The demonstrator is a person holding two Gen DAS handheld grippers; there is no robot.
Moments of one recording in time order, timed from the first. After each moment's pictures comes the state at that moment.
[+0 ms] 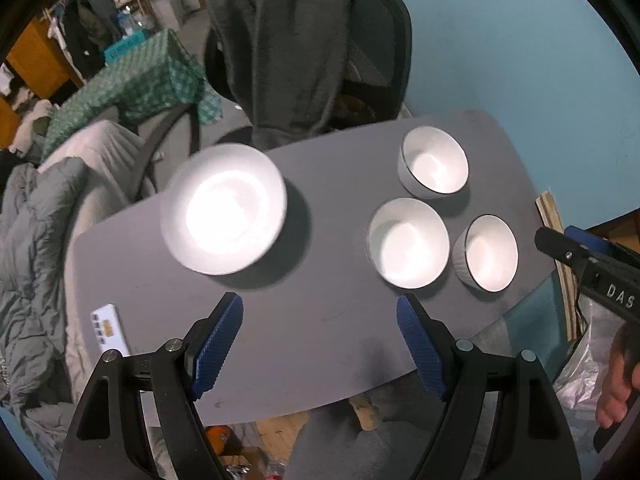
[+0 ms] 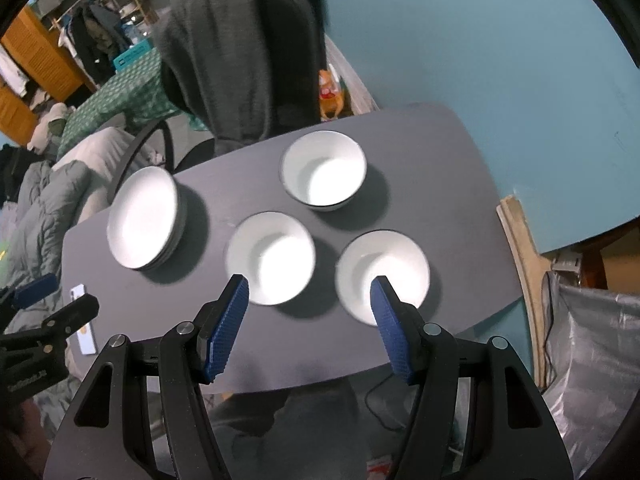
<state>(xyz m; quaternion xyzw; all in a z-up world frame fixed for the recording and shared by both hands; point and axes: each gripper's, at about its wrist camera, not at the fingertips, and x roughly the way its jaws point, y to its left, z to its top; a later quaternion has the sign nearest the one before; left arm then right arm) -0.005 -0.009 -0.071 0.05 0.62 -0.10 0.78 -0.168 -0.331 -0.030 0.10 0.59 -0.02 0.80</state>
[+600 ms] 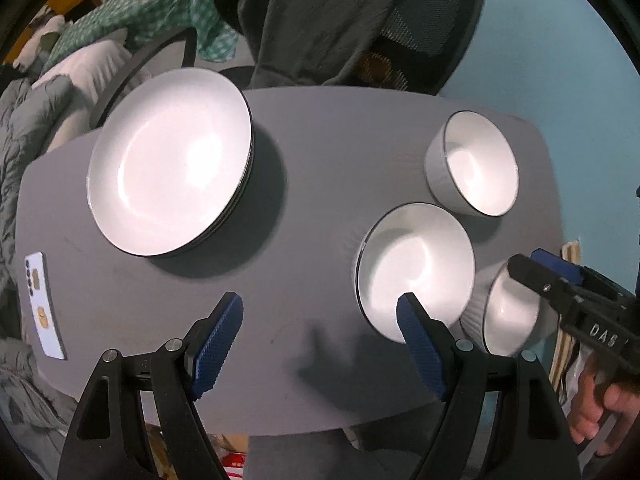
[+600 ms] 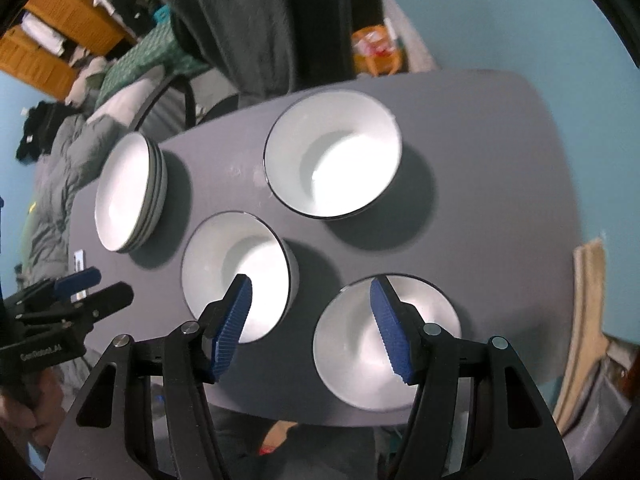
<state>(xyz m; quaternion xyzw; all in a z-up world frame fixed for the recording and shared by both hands) 0.036 -0.021 -0.167 -0.05 0.67 -0.04 0.74 -0.102 -0.351 -0.131 0.10 0.64 0.12 0.75</state>
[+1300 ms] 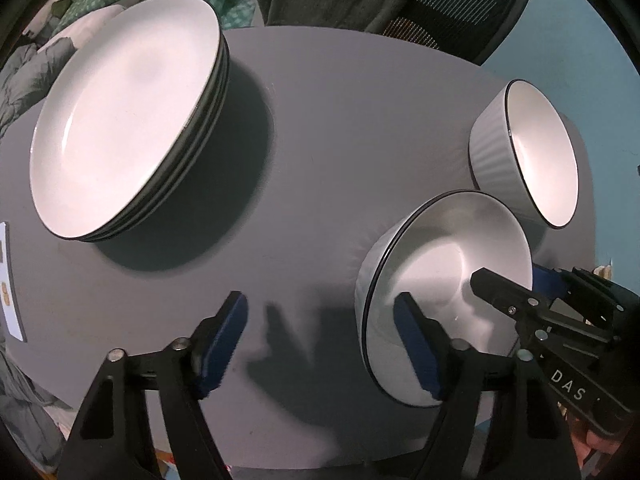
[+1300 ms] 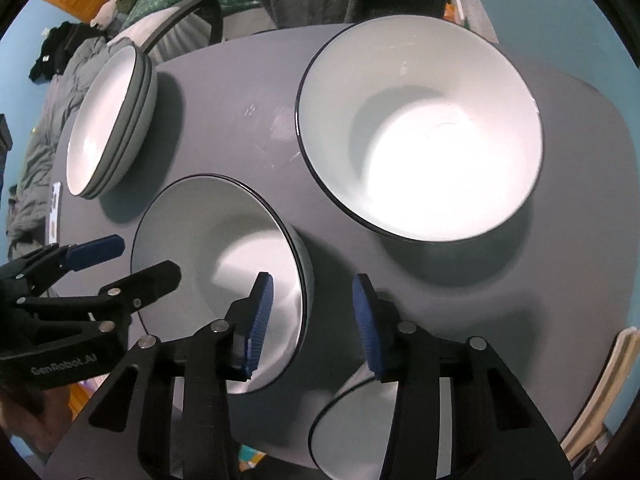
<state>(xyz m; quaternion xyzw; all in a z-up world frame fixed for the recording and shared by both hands) 0.036 -0.026 -0.236 -0.07 0.69 0.00 0.72 -0.082 -0.315 -0.190 0.01 0.68 0.19 0.71</state>
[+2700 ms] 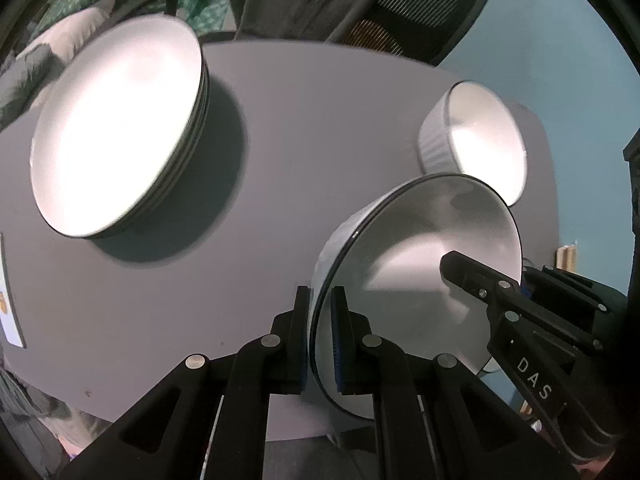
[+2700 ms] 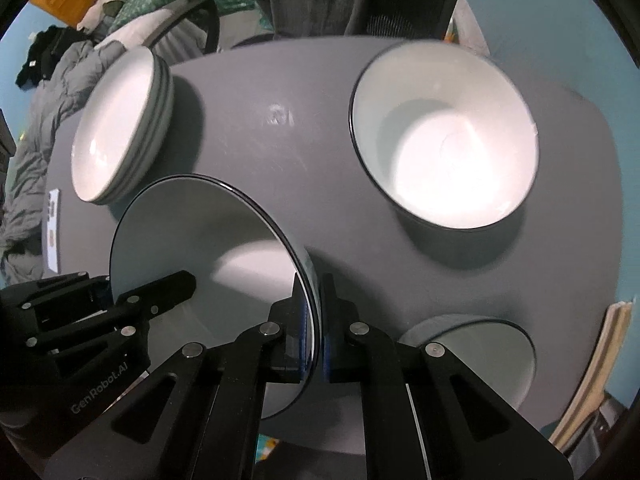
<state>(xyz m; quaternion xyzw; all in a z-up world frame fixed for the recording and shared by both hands) 0.041 0.013 -0.187 -0.09 0.70 -0.06 0.71 -0.074 -0.332 -0.124 0.01 0.68 0.14 0.72</state>
